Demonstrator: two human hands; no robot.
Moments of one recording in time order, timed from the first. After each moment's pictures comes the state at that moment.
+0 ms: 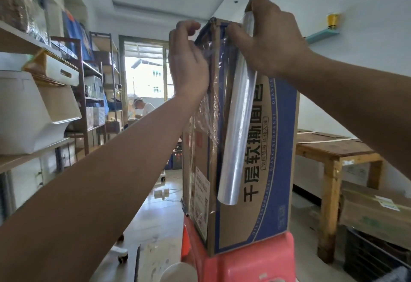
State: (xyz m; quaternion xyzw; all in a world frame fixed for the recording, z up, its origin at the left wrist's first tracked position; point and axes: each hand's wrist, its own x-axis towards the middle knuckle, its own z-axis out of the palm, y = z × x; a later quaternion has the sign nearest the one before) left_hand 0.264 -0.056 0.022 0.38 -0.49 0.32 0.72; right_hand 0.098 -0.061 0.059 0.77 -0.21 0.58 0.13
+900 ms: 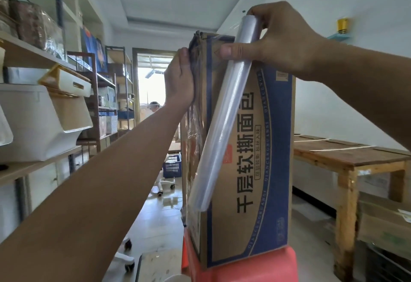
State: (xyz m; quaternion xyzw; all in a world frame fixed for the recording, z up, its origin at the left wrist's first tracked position) left_hand 0.293 -0.088 0.026 0.40 -0.51 0.19 0.74; right_hand 0.055 -0.057 0.067 0.86 -0.09 0.50 -0.02
